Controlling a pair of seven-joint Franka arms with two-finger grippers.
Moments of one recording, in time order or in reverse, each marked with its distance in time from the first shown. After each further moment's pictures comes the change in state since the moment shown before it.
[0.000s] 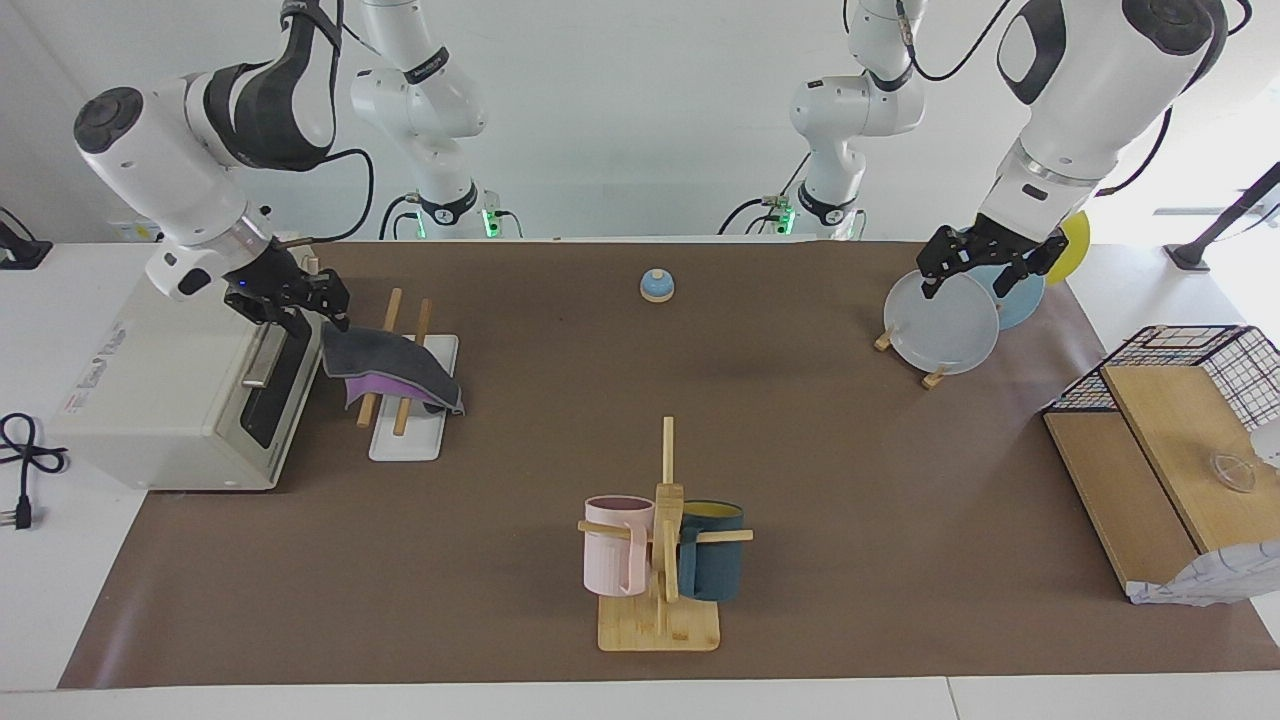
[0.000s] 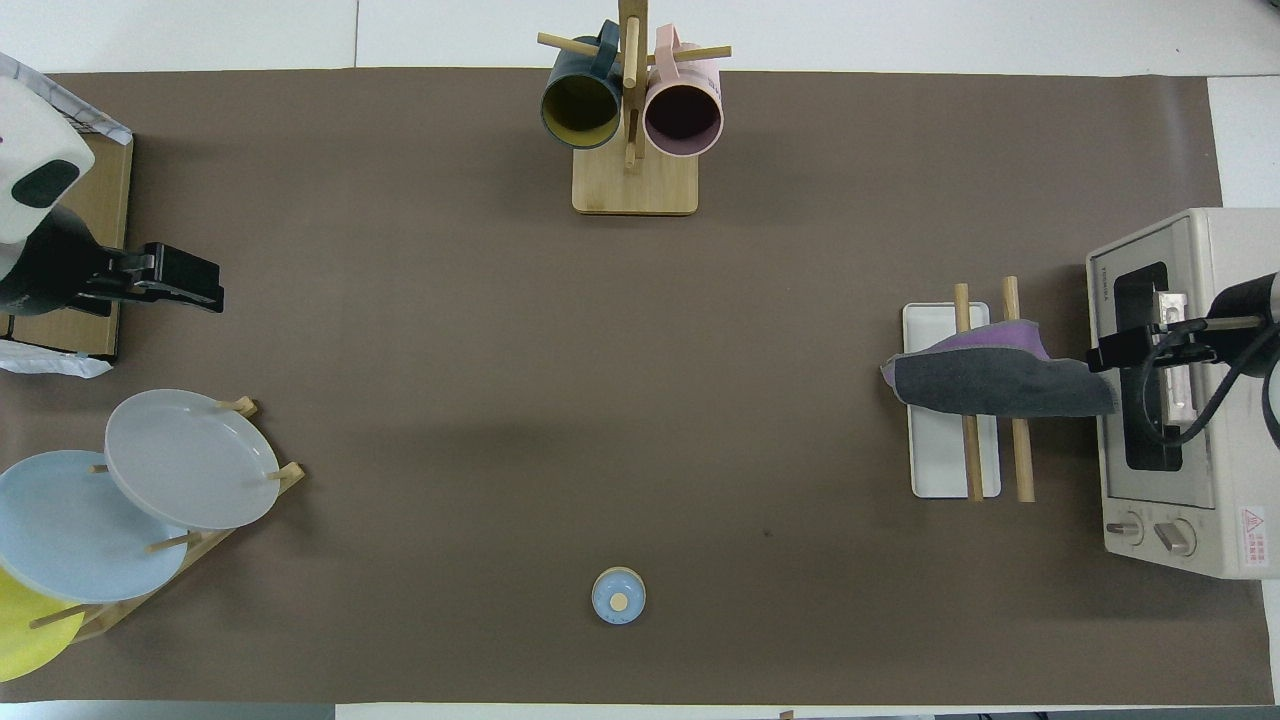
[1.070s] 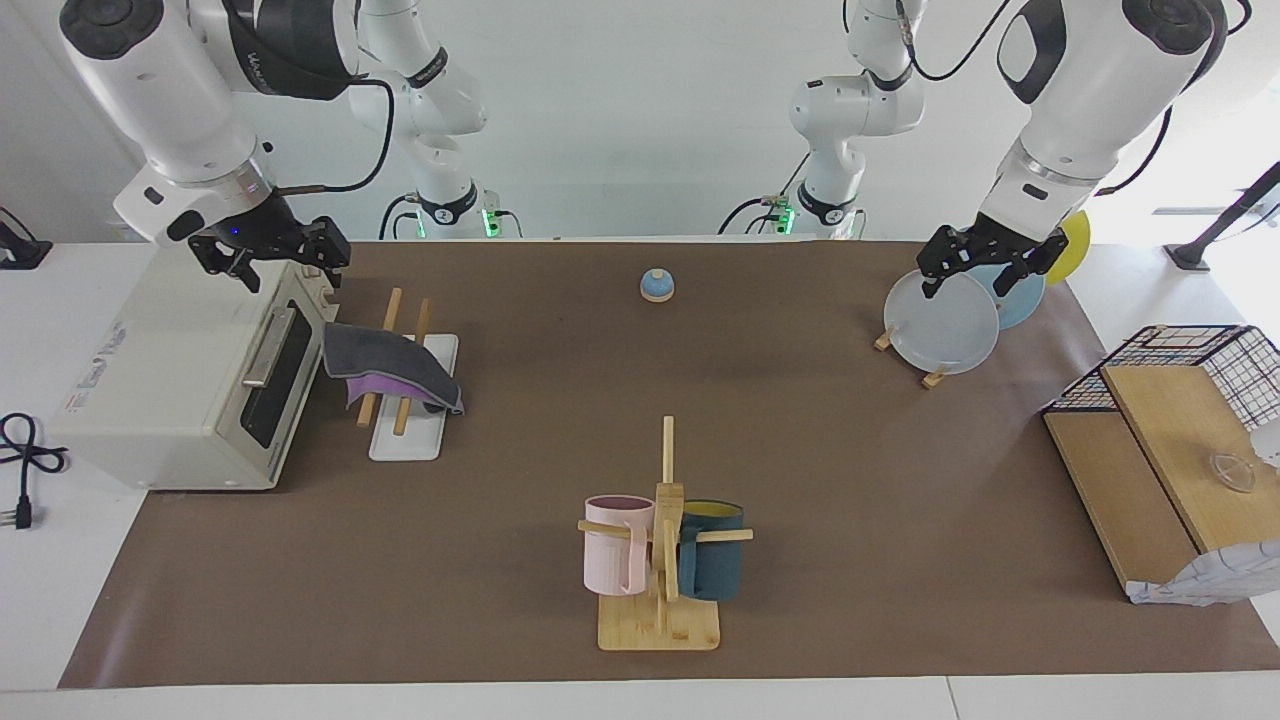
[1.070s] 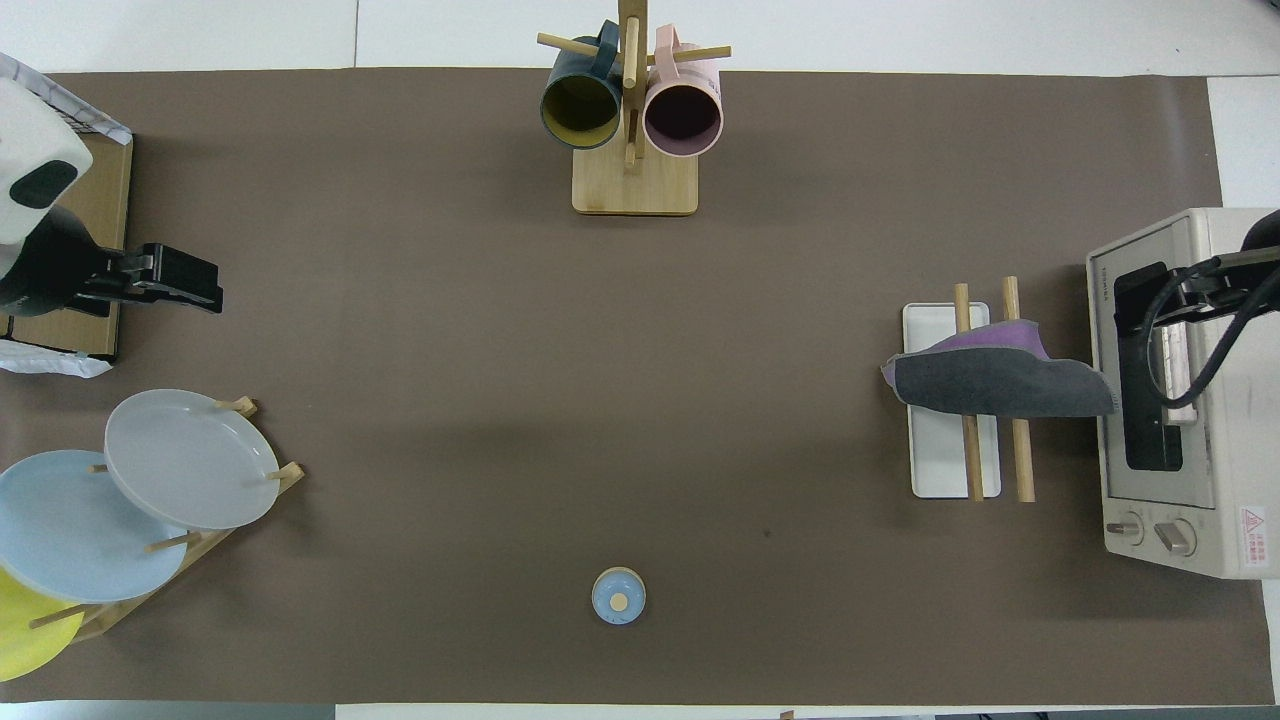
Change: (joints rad) left arm 0.001 0.000 0.001 0.000 0.000 0.000 0.000; right arm 0.141 0.100 0.013 0.372 -0.168 -0.295 0.123
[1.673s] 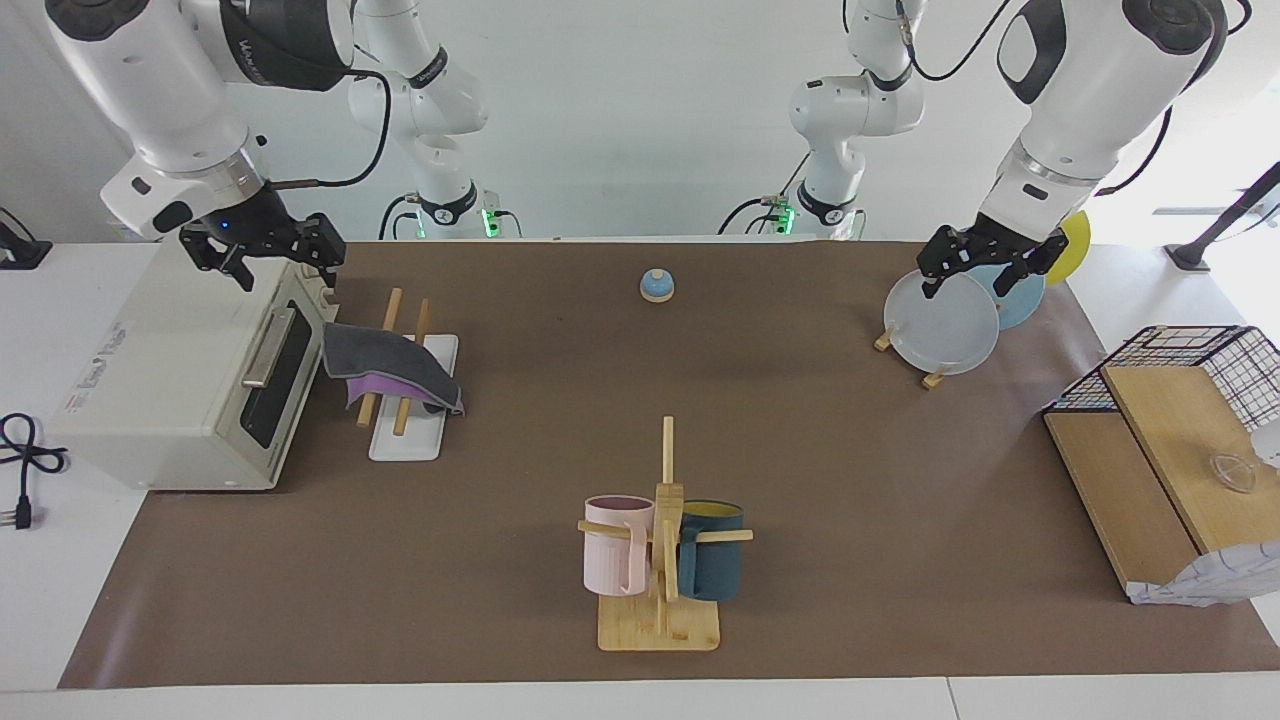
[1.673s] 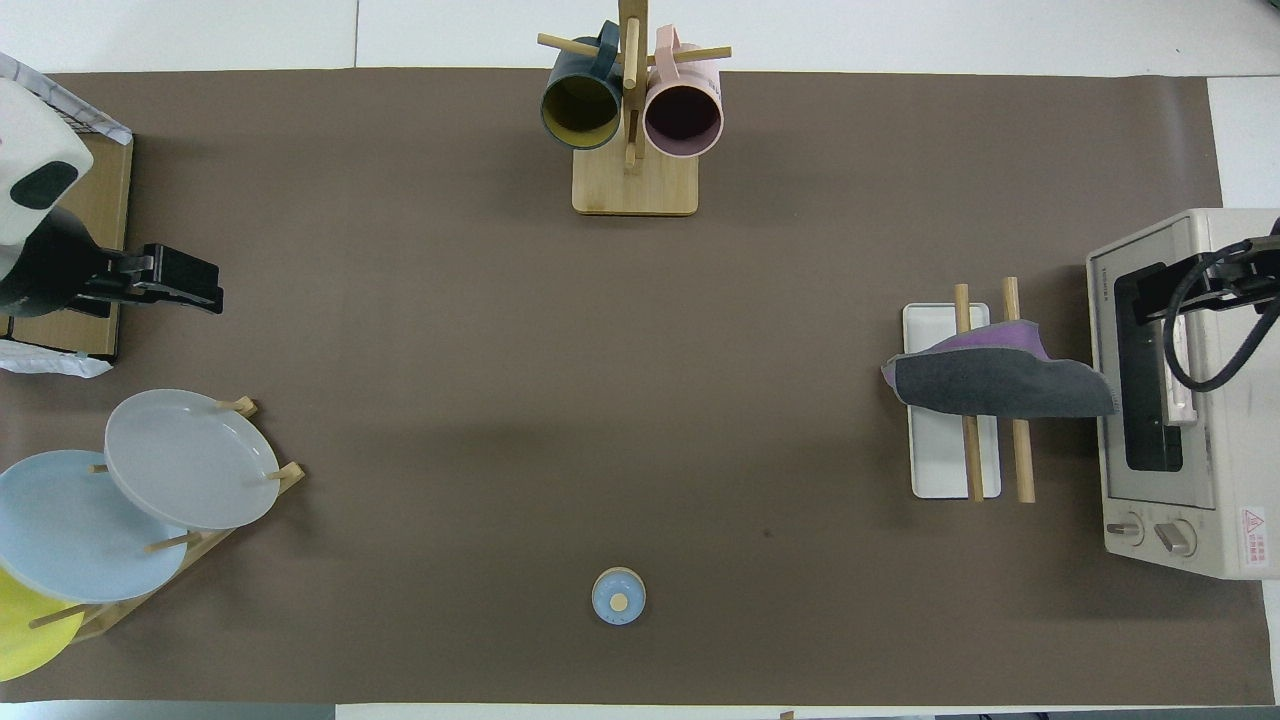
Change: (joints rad) left arm 0.000 0.000 0.000 0.000 0.000 0.000 0.000; right arm 0.018 0.013 -0.063 0.027 0.018 -0.004 0.013
